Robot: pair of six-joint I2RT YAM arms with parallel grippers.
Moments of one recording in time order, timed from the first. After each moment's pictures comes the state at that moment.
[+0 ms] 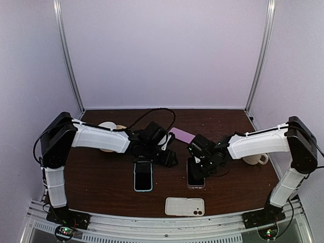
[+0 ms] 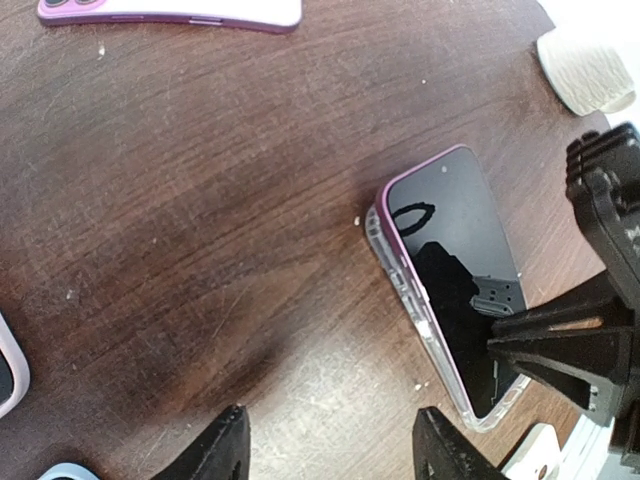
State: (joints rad) left arm -0.96 1.99 1.32 -0.19 0.16 -0.49; right arm 0.90 1.67 0.96 -0.49 0.05 0.64
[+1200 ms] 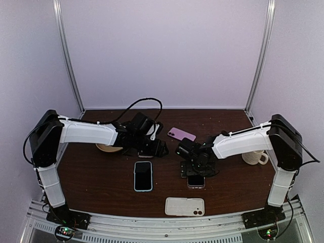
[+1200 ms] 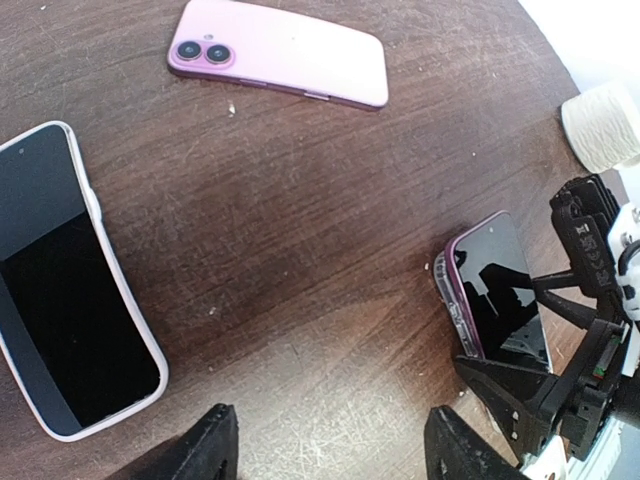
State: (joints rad) left arm -0.85 1.88 1.26 -0.21 0.13 -0.46; right arm 0.95 1.85 1.14 -0.64 0.31 0.91
